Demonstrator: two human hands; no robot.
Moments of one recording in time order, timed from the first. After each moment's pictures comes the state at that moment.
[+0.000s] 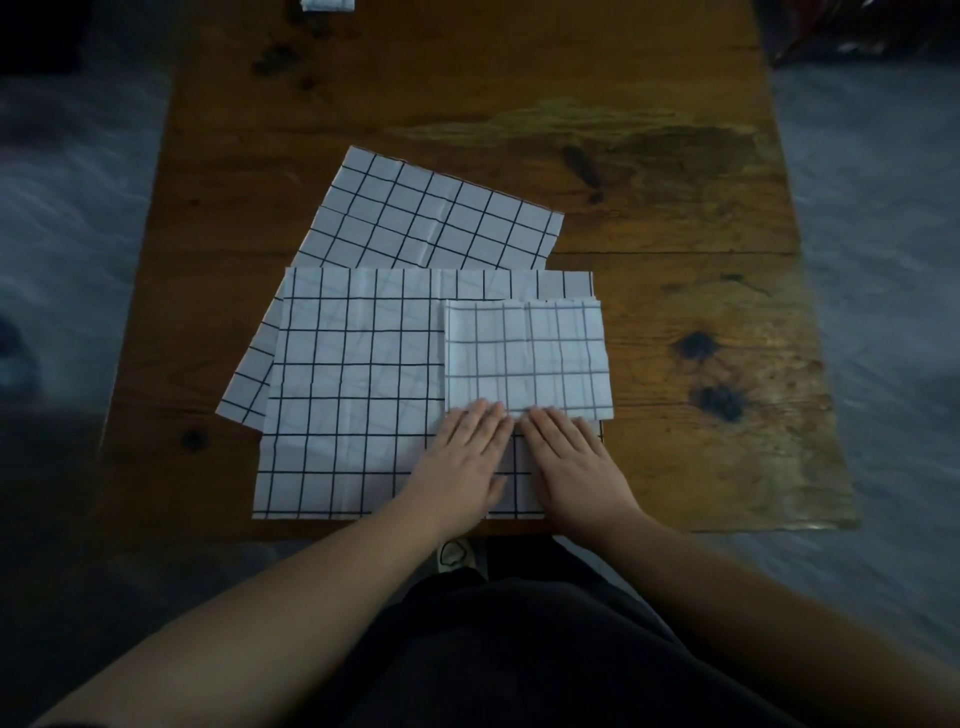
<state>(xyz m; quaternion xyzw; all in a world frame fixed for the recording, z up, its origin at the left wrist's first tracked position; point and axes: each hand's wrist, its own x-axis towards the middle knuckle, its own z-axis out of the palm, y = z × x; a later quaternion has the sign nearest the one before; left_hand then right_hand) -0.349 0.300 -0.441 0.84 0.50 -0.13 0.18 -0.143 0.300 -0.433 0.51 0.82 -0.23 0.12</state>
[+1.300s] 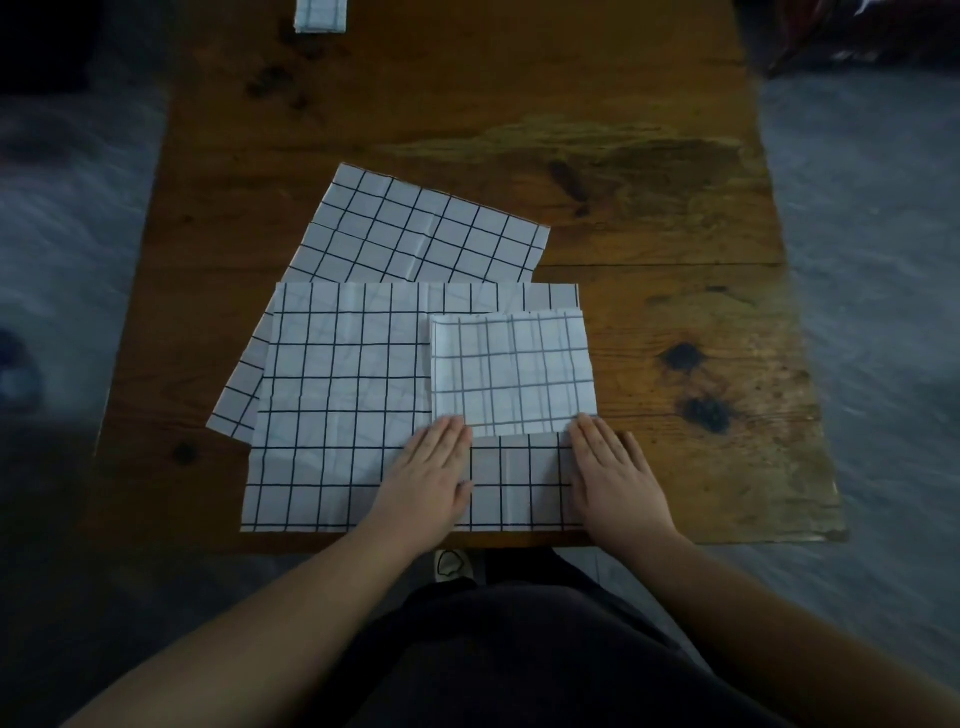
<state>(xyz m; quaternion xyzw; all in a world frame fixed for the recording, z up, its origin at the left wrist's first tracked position) -0.364 0.292 -0.435 0.79 0.56 -0.13 0.20 -0.092 0.301 -0.429 0.60 0.76 -0.22 0.14</state>
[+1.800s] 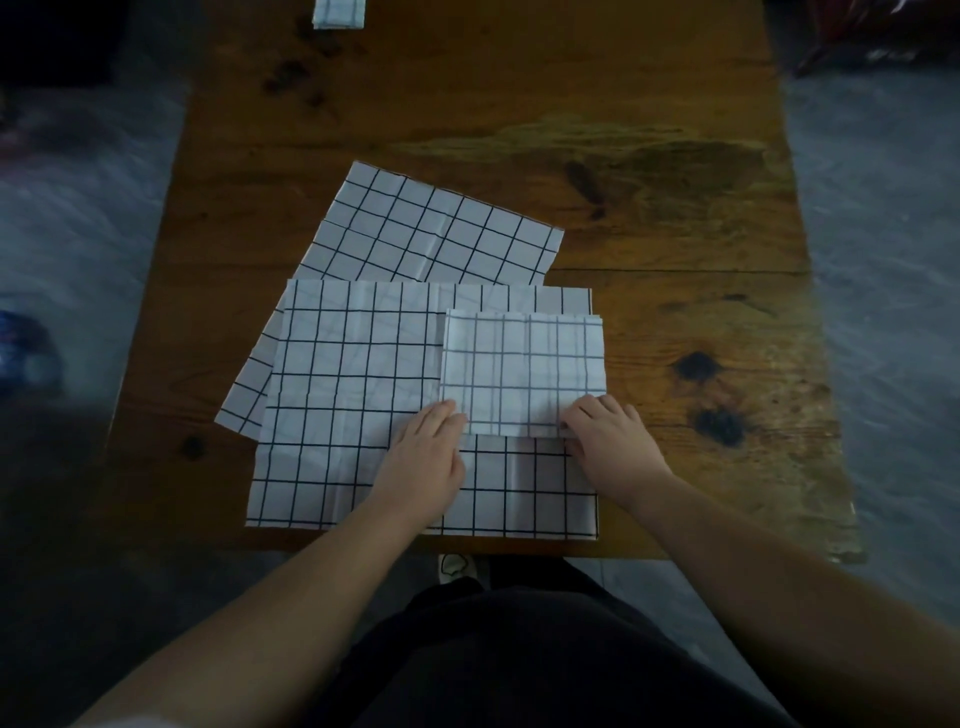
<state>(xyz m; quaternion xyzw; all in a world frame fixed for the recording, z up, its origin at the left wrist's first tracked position) -0.363 0.319 -0.419 0.72 0.64 0.02 0.28 -0.101 0.370 -0.419 0.53 0.82 -0.22 0.09</state>
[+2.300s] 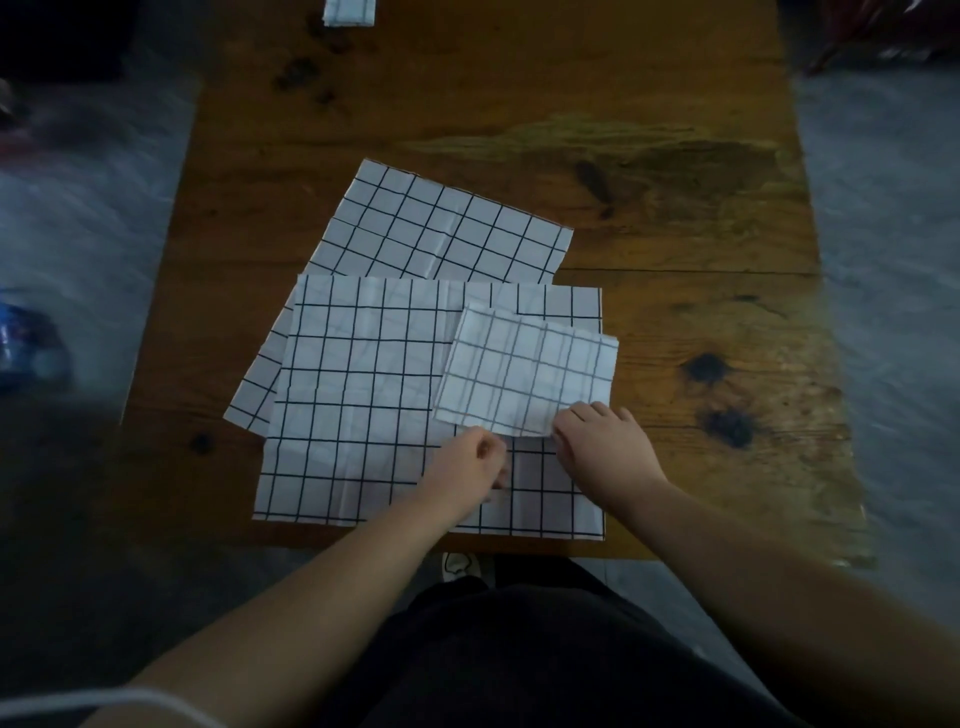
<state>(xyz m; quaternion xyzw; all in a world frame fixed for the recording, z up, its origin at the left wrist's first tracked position) -0.322 0.326 -0.388 0.42 0.69 0.13 0.57 -0.124 0.361 -0.405 0.53 0.83 -0.18 0.05</state>
